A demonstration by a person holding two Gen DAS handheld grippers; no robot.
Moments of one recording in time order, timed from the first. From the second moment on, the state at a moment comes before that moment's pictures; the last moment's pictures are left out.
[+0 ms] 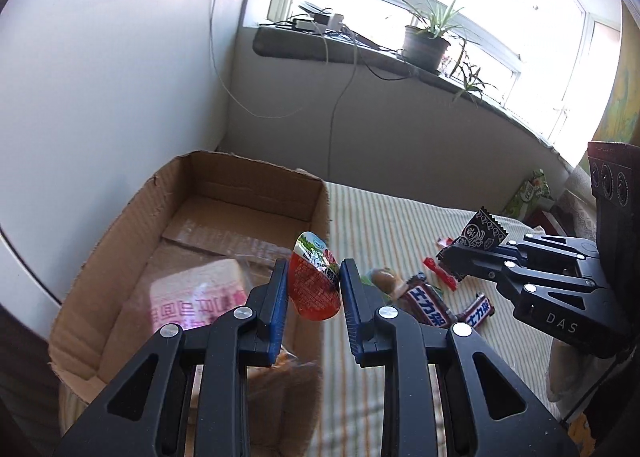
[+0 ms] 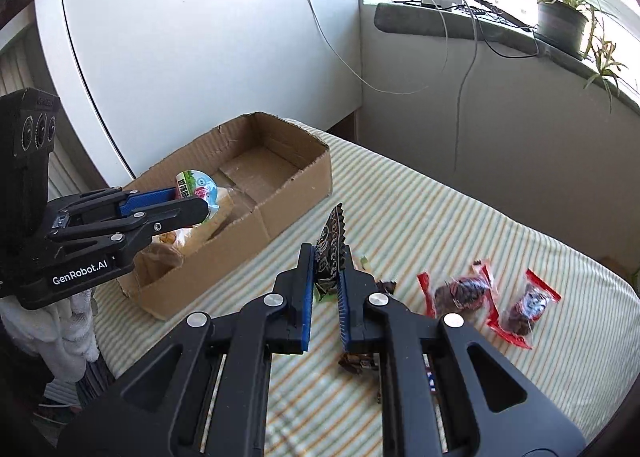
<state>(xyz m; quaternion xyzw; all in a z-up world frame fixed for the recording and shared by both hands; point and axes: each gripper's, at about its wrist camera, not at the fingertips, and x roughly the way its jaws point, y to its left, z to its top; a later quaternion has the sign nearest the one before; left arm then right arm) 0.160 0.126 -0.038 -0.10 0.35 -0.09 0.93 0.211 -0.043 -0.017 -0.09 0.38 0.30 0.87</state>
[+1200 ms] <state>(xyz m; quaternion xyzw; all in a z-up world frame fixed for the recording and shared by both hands) 0.163 0.176 -0.043 -0.12 0.34 -0.03 0.93 0.247 0.043 -0.029 -0.14 0.37 0.32 0.86</state>
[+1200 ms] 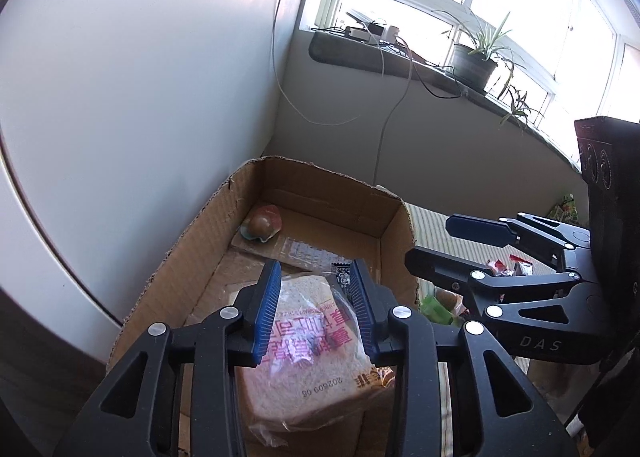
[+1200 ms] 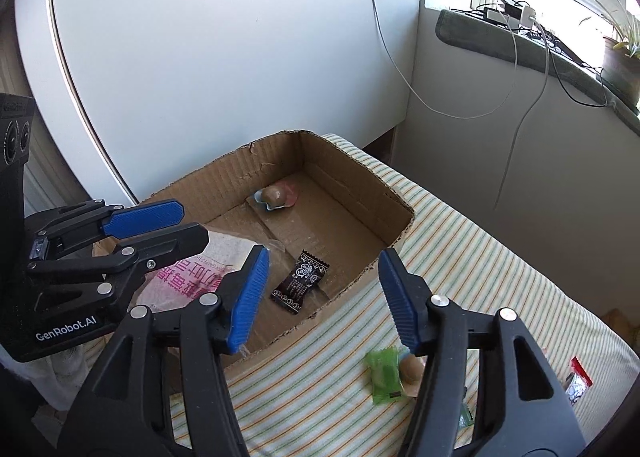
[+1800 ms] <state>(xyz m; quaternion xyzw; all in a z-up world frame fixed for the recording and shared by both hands) 0.113 0.104 -0.039 -0.09 0.34 -0.12 0.93 0.174 -0.076 -0.015 -0.16 0.36 0.24 0.89</state>
